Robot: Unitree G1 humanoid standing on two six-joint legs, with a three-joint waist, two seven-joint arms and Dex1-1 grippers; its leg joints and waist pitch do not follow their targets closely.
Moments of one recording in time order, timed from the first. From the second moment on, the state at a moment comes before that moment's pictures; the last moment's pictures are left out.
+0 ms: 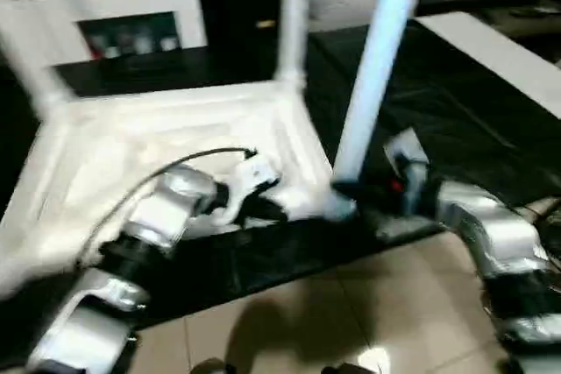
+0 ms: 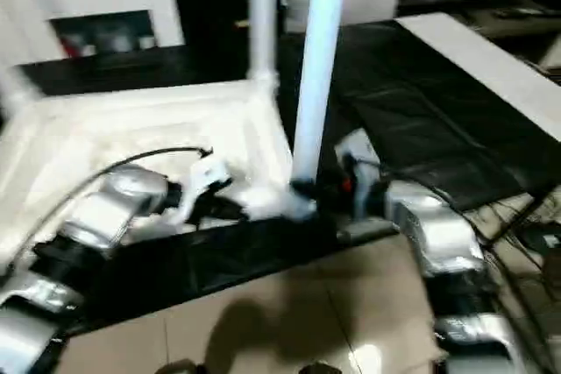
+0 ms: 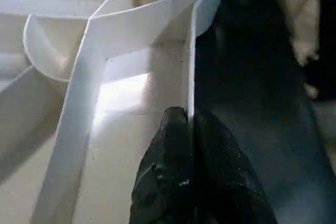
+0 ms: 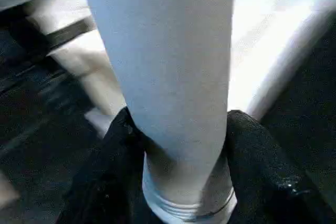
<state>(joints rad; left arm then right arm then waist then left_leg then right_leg) -0.63 0.30 -0.31 0.46 0.03 0.40 -1.07 -0.47 -0.34 0.03 0.30 0.22 0.48 0.85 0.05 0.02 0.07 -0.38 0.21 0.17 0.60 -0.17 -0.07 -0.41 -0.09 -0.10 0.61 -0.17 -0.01</state>
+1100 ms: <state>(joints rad) -0.63 0.33 -0.33 0.55 0.03 0.15 -1.14 -0.45 -0.52 0.08 0.37 0.19 0.19 1.13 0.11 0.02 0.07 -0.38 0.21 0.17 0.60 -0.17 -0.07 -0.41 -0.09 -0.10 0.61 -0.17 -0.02</state>
